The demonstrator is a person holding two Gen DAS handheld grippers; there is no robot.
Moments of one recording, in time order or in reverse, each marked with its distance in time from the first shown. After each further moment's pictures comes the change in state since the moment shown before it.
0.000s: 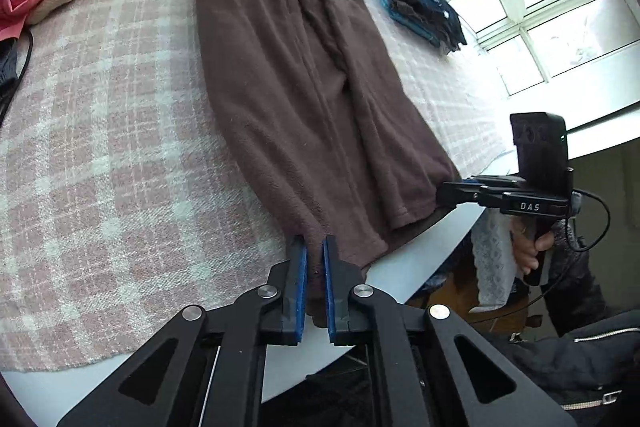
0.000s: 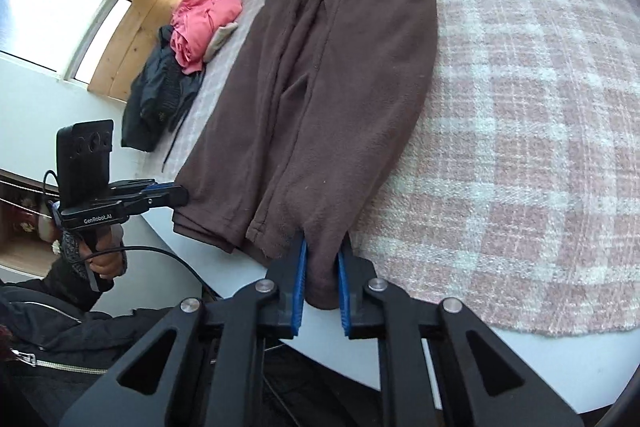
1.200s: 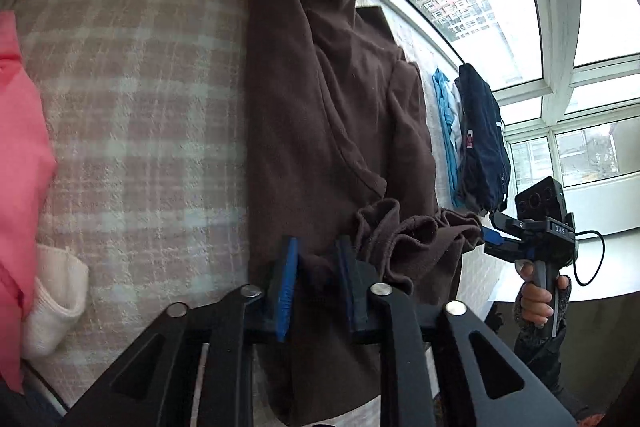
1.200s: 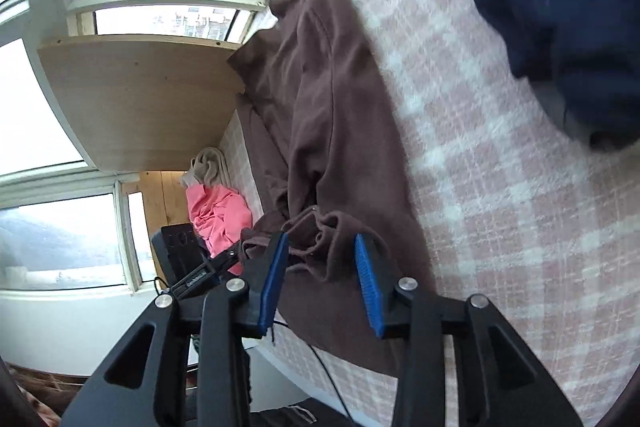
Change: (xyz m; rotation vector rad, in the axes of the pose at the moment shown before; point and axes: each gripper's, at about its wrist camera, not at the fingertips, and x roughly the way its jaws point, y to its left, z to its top) left arm 0.037 0.116 0.265 -0.216 -0.085 0.002; right arm -0.032 -0.107 0.263 0.447 -0.086 0.202
